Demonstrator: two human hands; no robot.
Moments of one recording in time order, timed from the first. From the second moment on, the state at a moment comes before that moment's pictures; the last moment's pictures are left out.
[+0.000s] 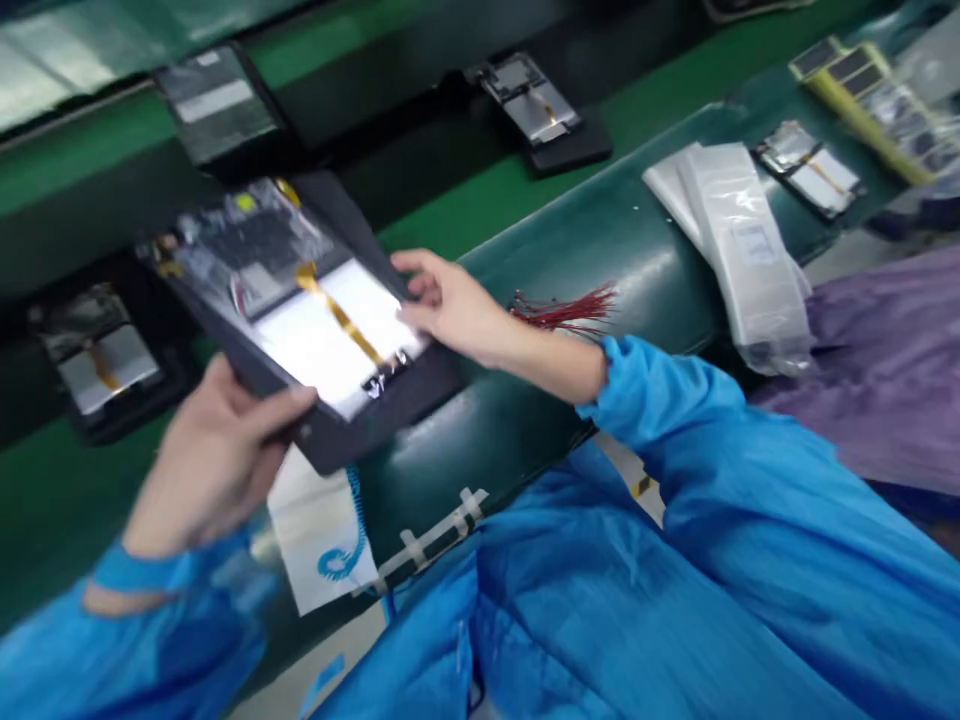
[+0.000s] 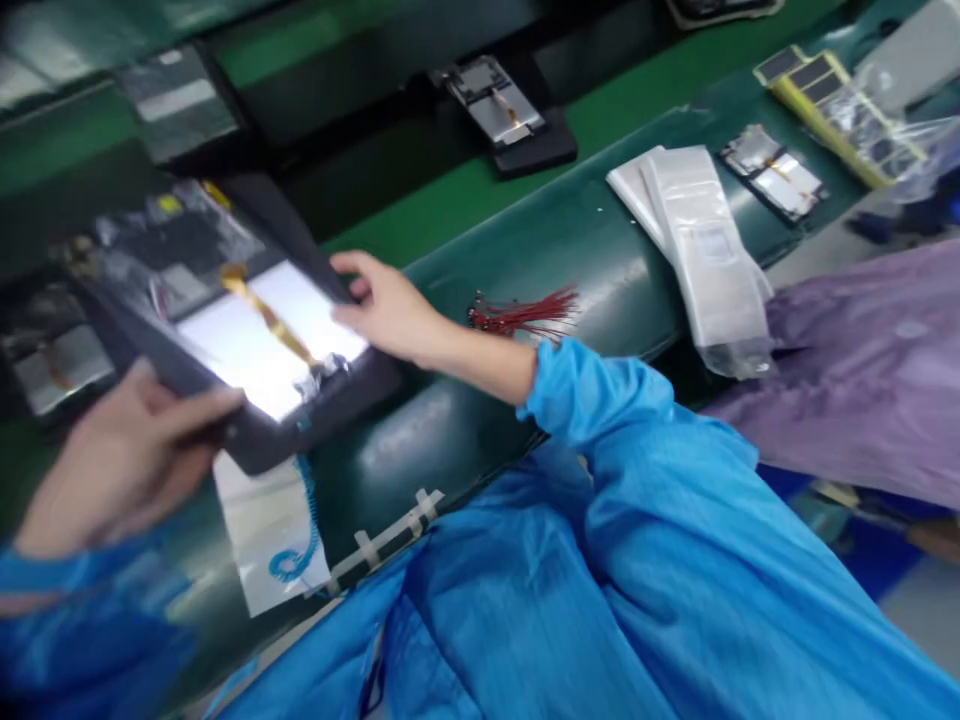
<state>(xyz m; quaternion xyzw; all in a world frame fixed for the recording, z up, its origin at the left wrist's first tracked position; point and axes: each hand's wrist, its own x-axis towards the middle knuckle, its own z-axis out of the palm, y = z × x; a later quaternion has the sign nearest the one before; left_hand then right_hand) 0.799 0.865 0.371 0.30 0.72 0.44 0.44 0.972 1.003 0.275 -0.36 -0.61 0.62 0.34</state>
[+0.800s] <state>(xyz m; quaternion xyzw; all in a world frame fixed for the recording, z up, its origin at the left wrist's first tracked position) 0.891 0.827 0.312 0.58 0.70 0.31 0.29 1.162 1.045 0.225 -0.51 -0.82 0.18 0.20</state>
